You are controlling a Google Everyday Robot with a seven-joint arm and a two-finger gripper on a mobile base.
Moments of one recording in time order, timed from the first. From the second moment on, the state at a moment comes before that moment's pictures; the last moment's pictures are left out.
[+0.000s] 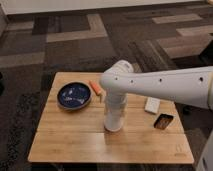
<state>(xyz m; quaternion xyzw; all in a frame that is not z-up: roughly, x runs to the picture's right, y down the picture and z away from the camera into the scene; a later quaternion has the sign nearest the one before) 0.039 0.117 0.689 -0.21 0.25 0.71 0.62</state>
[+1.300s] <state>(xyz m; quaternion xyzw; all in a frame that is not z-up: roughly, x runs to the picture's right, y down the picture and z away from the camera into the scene) 0.086 0.050 0.620 -0.19 0.25 0.70 0.64</state>
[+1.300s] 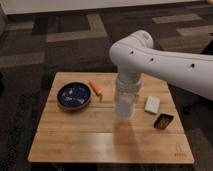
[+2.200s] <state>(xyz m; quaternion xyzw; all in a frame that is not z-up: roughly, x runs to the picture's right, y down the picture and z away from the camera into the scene) 0.176 0.048 0.602 -0.14 0.27 0.76 0.57</state>
